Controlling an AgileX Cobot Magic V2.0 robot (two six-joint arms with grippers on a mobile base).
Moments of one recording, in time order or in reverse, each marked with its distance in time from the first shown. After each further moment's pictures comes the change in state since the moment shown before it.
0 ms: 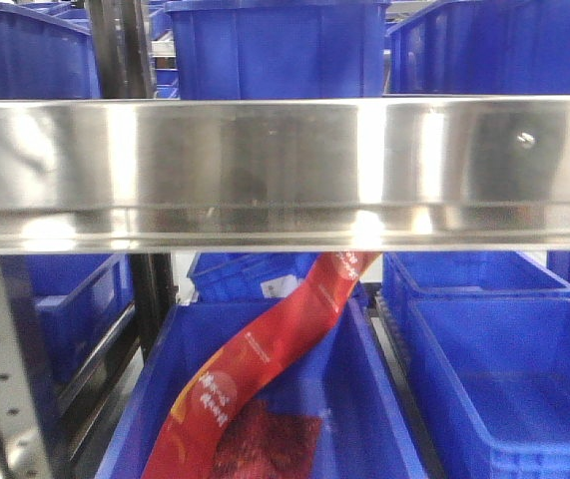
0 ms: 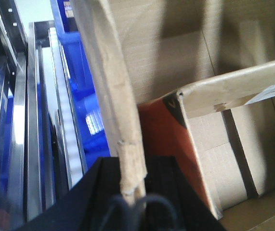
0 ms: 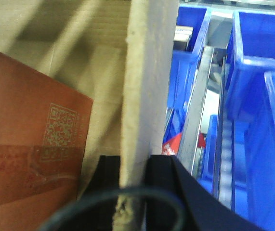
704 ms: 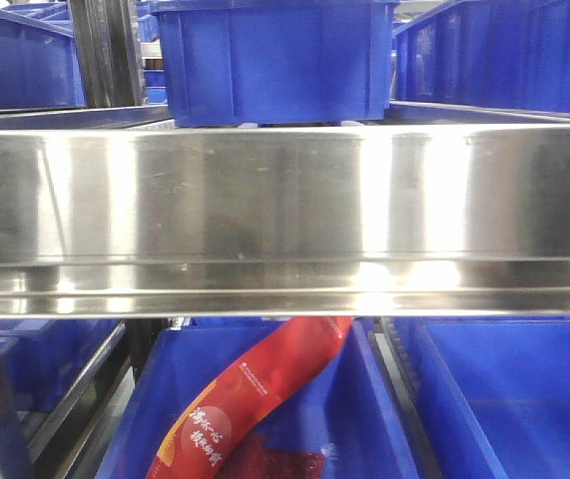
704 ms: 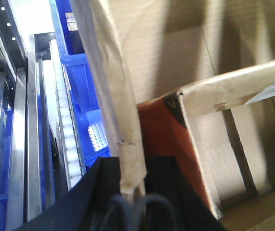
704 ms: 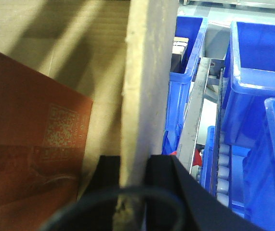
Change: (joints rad) left arm 0.000 0.000 0.000 0.000 0.000 0.000; right arm 0.000 0.000 0.000 0.000 -0.002 0.000
